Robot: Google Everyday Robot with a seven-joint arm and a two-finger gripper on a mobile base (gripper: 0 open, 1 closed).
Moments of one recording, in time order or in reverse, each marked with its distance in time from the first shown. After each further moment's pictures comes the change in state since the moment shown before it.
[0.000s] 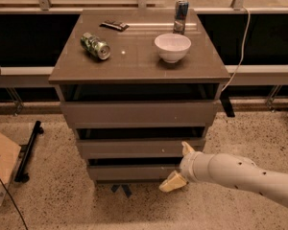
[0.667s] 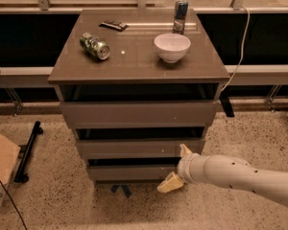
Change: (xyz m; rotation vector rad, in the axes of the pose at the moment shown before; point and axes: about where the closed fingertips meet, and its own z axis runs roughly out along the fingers) arm 0.011 0.002 0.021 -0.012 0.008 0.024
